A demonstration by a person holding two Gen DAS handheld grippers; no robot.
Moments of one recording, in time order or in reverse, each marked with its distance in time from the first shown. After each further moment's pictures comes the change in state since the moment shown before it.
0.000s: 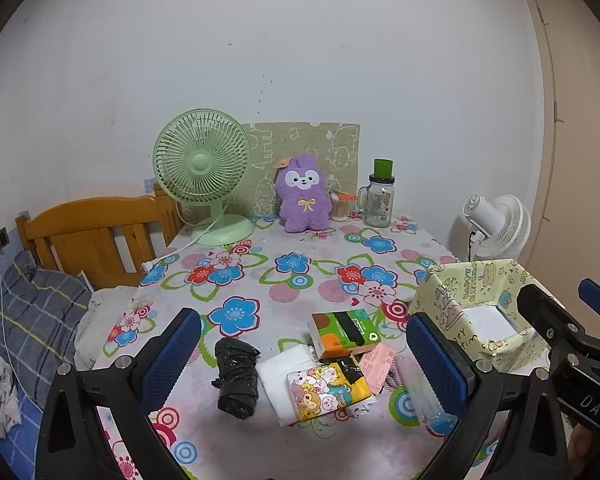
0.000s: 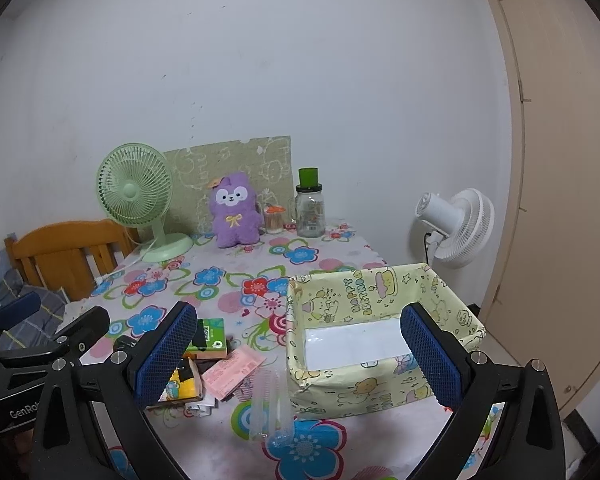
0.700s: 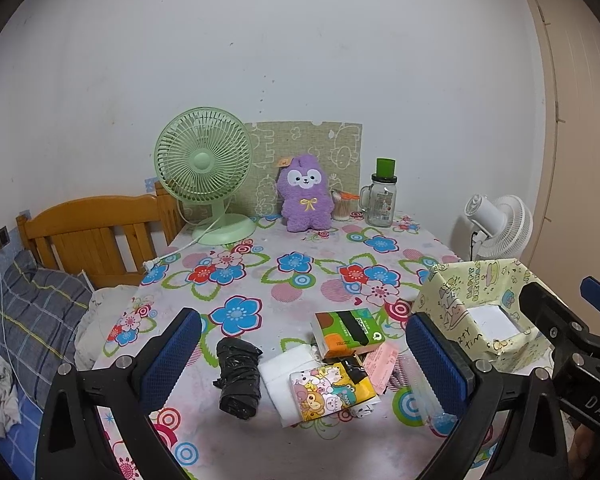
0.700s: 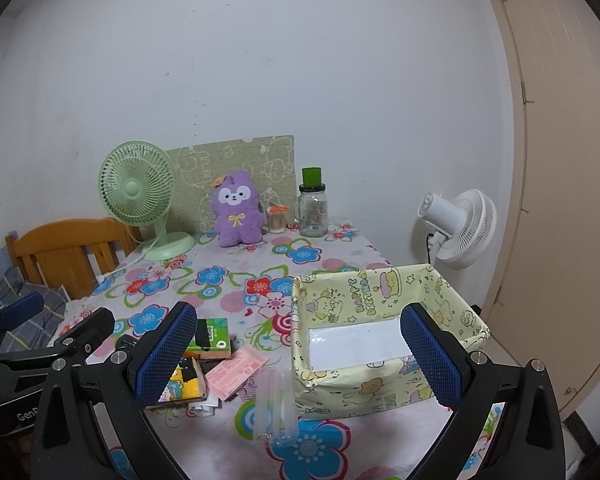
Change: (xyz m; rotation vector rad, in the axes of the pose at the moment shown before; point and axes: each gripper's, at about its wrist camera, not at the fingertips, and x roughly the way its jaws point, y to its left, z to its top) left arm 0.000 0.001 0.000 0.000 0.002 -0.001; right arm 0.001 0.004 -0.001 -0.007 -0.001 0.006
